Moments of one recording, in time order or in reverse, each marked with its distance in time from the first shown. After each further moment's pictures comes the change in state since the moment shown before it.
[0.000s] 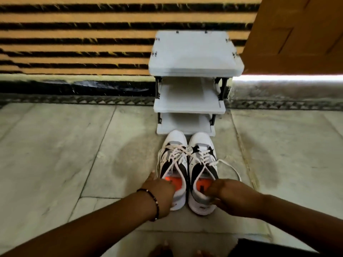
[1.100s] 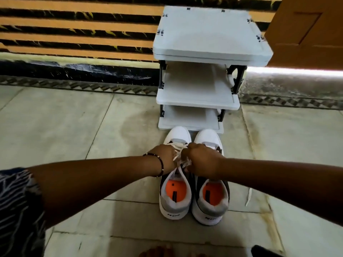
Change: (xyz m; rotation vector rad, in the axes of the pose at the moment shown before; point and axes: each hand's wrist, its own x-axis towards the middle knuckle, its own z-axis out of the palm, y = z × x) left_hand 0.077 -0.042 -0.044 -0.531 0.253 -0.131; right_hand 0.129 0.013 -0.031 0.088 -0.069 0.265
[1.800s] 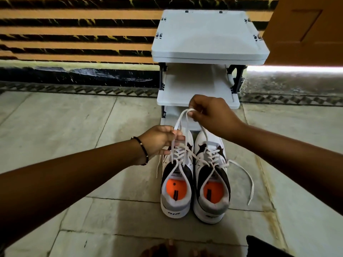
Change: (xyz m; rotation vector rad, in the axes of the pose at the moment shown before) left_hand -0.018 0.005 -0.041 -0.946 -0.045 -0.008; right_hand -0.005 0.010 -0.082 0.412 0.601 -0.092
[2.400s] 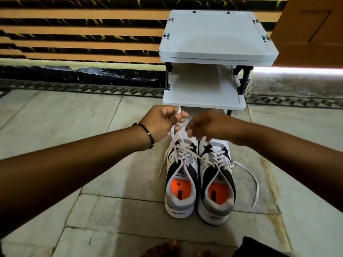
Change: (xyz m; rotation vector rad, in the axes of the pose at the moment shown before) left_hand -0.001 0.026 -0.012 0.153 0.158 0.323; right_hand -0.003 -0.016 0.002 0.162 -0.462 0.292
